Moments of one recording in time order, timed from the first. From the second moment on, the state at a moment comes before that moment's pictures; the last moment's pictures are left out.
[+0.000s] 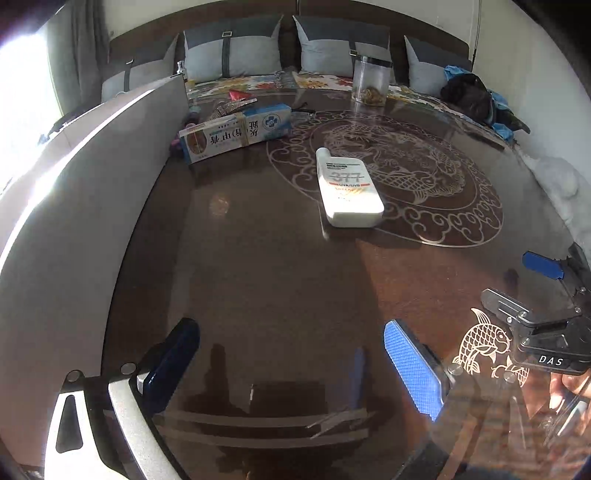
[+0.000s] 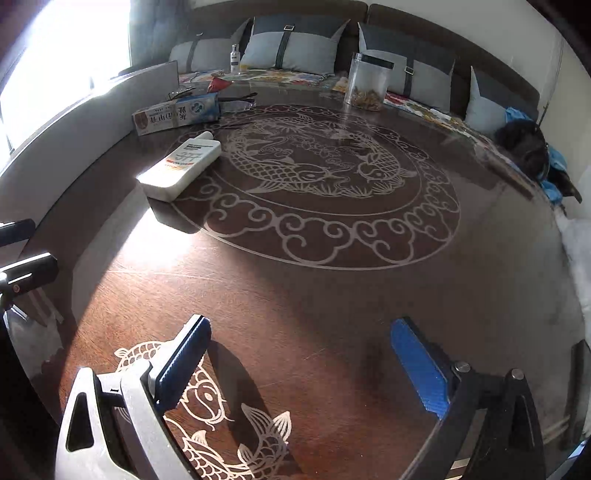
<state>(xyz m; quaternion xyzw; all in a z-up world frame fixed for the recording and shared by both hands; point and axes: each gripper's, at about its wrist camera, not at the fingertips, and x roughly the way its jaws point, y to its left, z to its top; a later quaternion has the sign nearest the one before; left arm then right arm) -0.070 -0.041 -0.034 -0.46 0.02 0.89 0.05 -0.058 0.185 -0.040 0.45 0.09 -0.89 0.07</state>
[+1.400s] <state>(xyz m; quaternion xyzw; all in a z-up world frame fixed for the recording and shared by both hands) -0.151 -0.031 -0.049 -0.46 0.02 0.89 0.03 -0.093 0.179 -0.047 0.45 0.05 -0.89 0.09</state>
